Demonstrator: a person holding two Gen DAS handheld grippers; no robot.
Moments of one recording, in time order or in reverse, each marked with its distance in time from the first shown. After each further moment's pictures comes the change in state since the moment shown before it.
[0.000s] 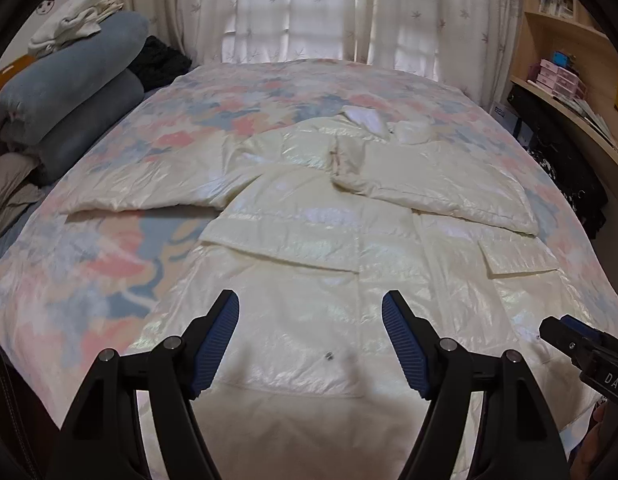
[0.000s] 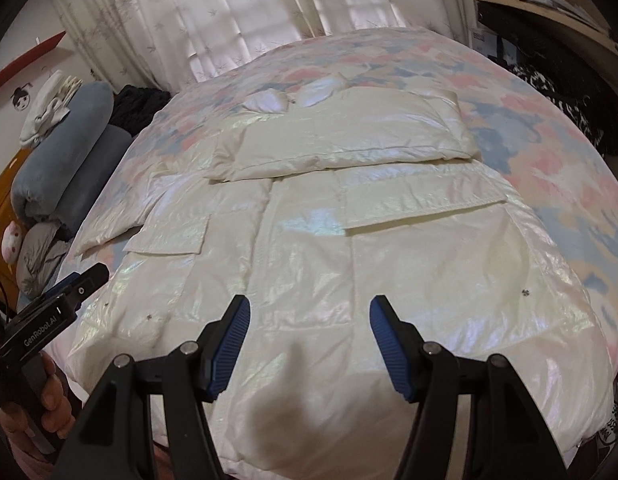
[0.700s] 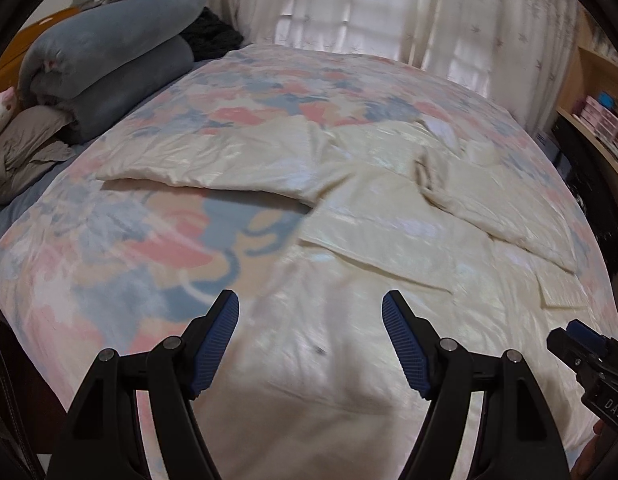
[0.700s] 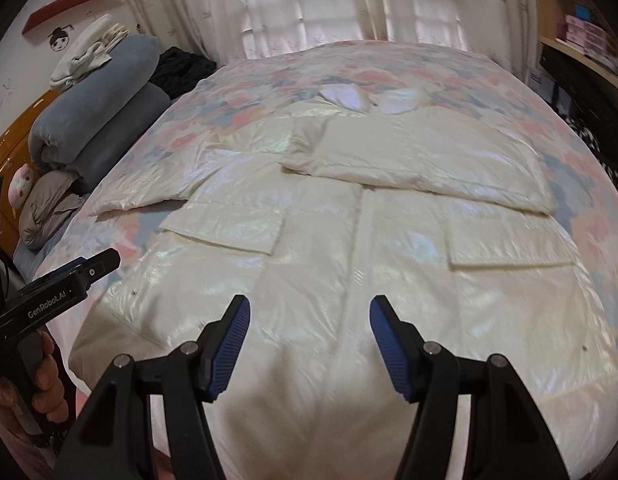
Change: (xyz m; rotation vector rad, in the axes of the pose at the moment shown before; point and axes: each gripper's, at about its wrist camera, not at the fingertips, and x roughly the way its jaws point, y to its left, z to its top) left arm 0.021 0.103 0.014 -0.155 0.031 0.069; right arm 0.036 0.098 0.016 -0.191 0.016 0.028
